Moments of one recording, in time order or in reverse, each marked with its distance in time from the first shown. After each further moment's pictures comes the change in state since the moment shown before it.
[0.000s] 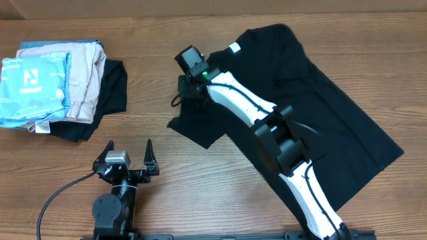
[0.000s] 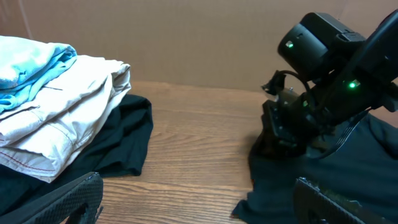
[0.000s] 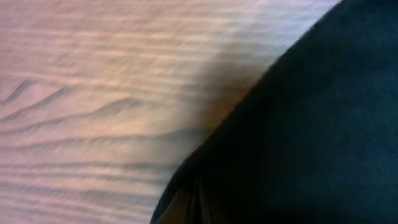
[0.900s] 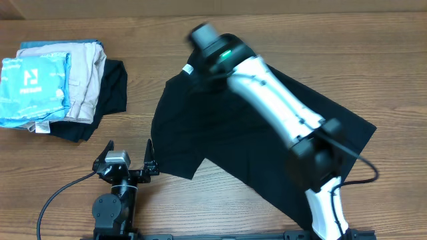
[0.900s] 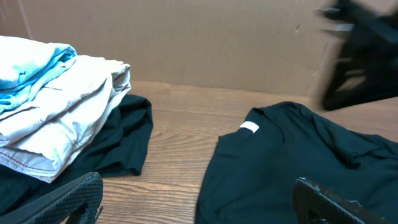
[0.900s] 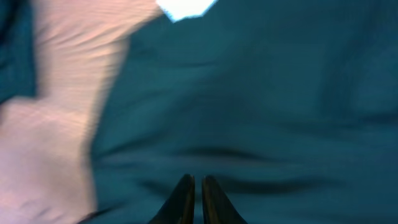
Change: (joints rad) left arm 0.000 0.000 0.000 0.000 0.000 0.000; right arm -0.095 -0.303 0.054 -0.504 -0.027 -0.091
